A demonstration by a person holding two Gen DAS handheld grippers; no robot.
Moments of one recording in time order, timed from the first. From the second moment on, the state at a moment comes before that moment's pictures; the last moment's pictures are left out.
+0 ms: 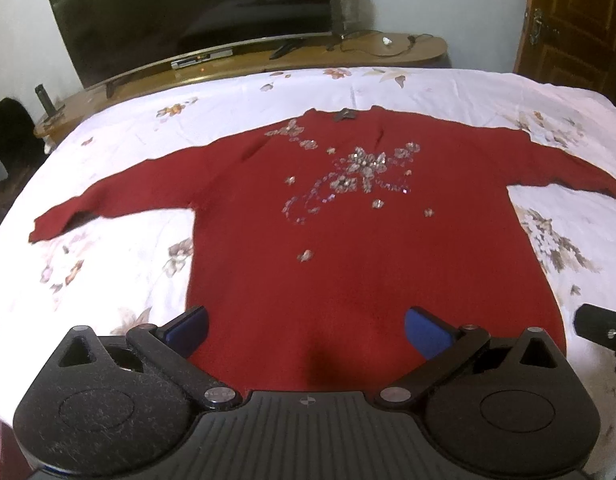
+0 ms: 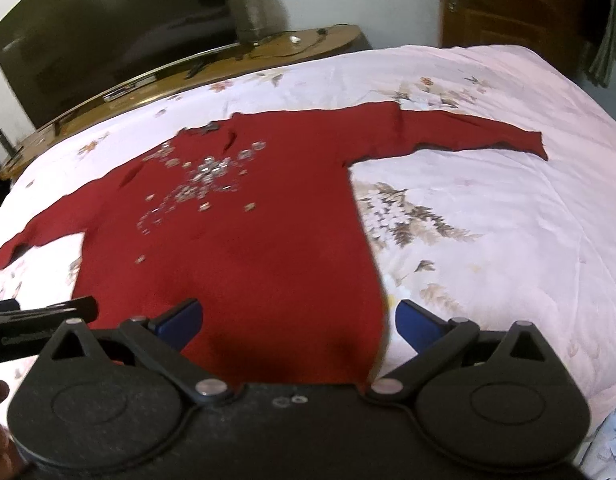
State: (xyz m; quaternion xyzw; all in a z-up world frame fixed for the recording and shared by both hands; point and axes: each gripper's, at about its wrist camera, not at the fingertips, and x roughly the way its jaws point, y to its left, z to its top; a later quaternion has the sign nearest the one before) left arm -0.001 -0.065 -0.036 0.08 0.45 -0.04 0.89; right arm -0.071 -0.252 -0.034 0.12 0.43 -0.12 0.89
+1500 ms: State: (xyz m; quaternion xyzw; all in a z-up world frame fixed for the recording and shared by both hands) left arm 0.238 -0.218 -0.150 0.10 0.49 -0.04 0.86; right arm 0.081 -0.573 -0.144 0.25 0.39 -0.32 0.83
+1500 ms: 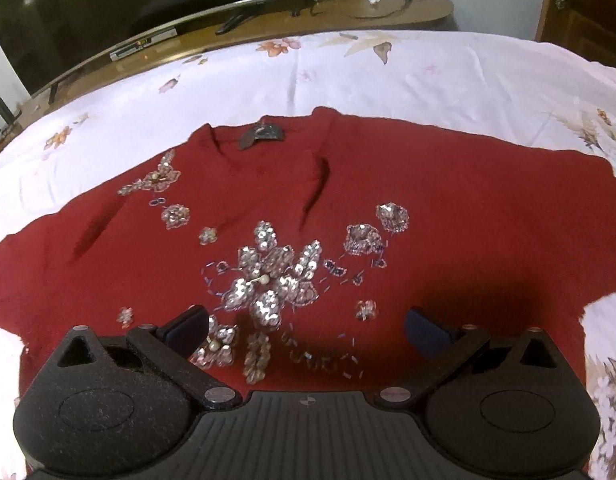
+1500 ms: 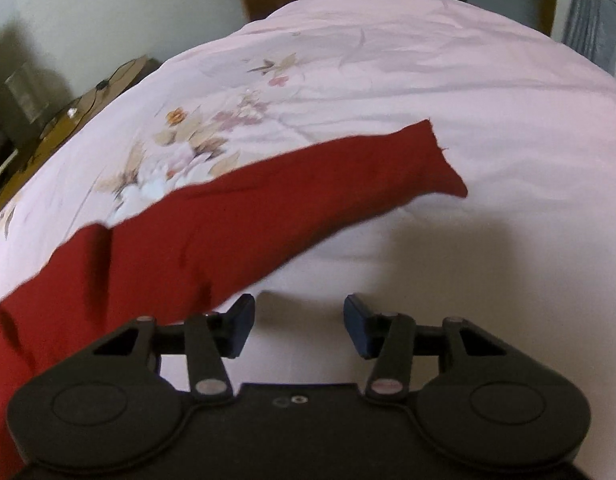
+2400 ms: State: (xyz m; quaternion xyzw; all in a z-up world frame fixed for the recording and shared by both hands) left arm 0.263 -0.174 -0.148 0.09 0.48 0.01 0.87; right arm 0.076 -0.640 -0.147 0.36 0.30 -0.39 0.80
